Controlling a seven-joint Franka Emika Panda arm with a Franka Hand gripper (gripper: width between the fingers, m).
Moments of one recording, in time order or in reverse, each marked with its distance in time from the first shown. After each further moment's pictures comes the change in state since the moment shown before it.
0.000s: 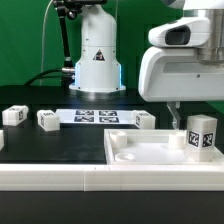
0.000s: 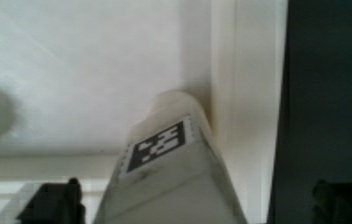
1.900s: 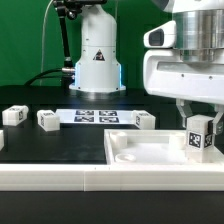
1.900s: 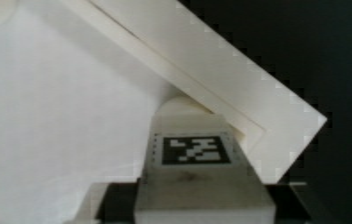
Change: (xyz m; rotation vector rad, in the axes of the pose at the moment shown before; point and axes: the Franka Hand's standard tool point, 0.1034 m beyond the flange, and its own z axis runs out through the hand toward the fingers) arm 0.002 0.003 0.001 0.063 0.013 1.075
